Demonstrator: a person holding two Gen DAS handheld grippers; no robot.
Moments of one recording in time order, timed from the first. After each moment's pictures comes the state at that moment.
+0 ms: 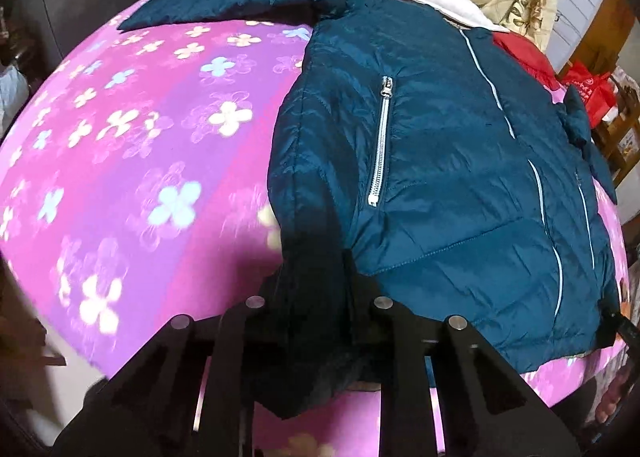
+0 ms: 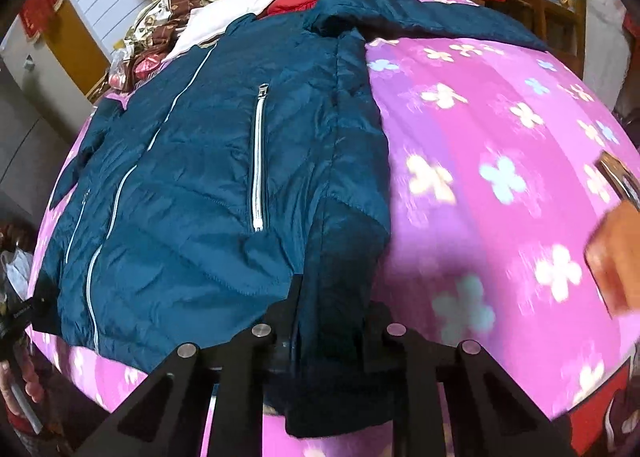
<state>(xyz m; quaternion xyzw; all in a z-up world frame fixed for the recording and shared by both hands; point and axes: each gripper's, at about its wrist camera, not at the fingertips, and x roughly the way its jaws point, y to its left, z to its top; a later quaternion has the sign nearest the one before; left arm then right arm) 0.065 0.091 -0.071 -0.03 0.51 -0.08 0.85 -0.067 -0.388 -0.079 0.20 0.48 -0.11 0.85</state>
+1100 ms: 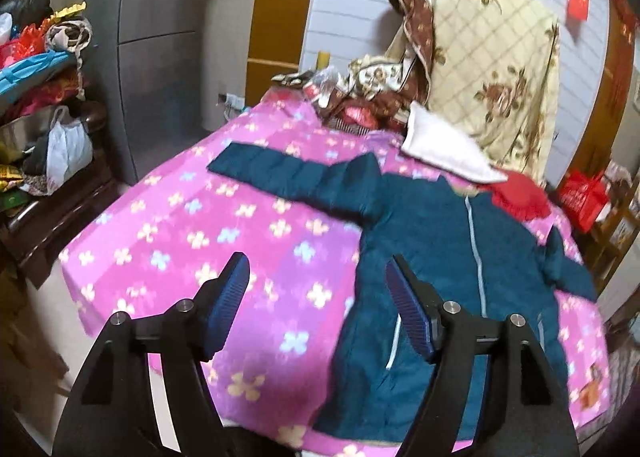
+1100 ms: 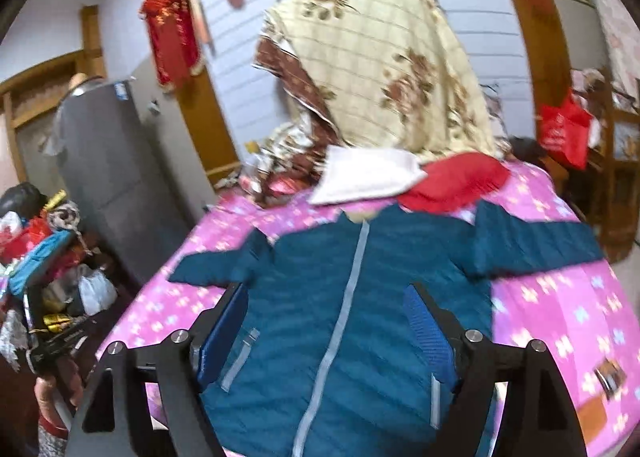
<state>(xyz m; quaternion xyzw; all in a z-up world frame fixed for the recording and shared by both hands) 0.048 0.189 0.120 -0.08 0.32 -0.03 0.94 -0.037 -0.282 0.188 0.14 0.25 0.03 0.96</state>
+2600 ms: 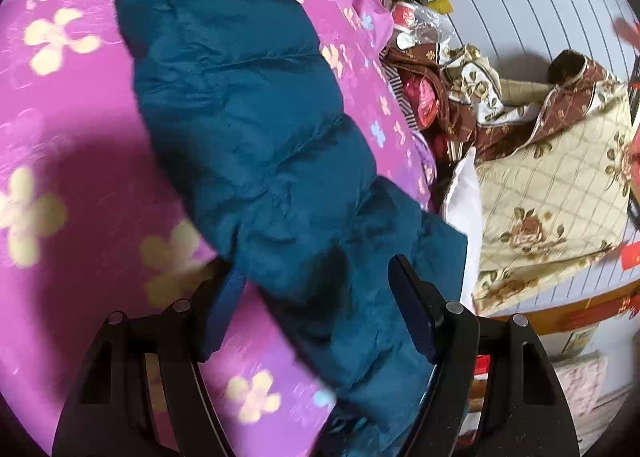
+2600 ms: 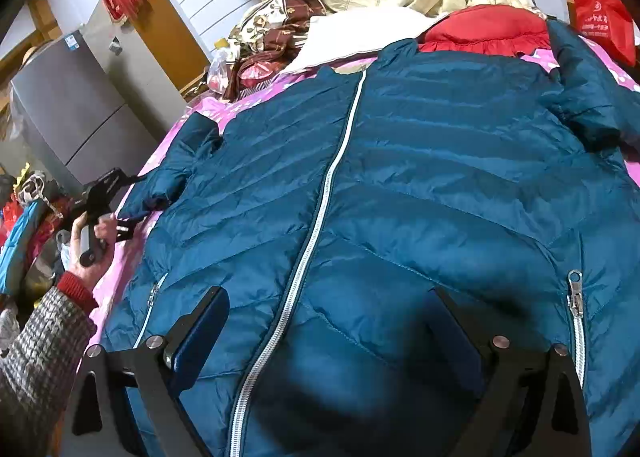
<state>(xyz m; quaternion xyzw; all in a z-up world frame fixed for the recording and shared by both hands) 0.429 0.262 -0.115 -0.48 0.44 -0.07 0.76 0.137 -0.290 -0.076 0.19 0.41 0.07 0.89</state>
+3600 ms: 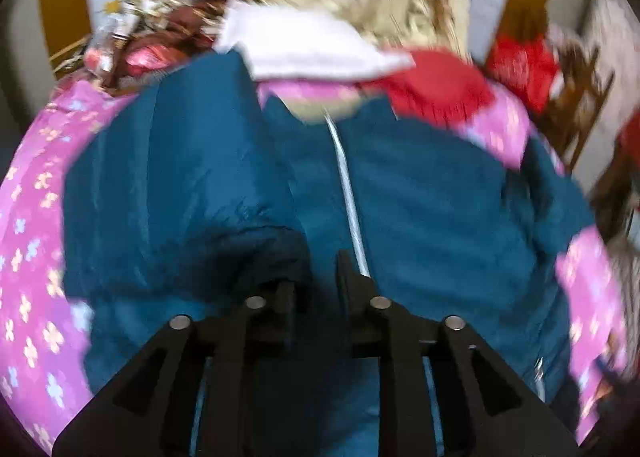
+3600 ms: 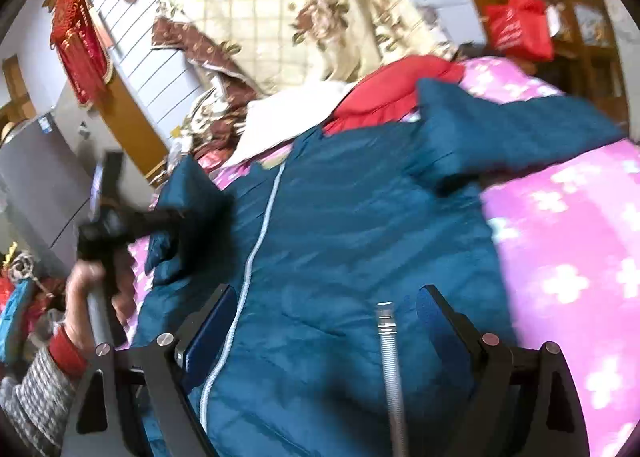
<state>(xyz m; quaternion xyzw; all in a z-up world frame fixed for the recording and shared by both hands) 0.303 -0.147 -0.027 0.07 0.44 -0.23 0.86 0.048 -0.385 -0.021 0.25 0.31 -0.05 0.92</state>
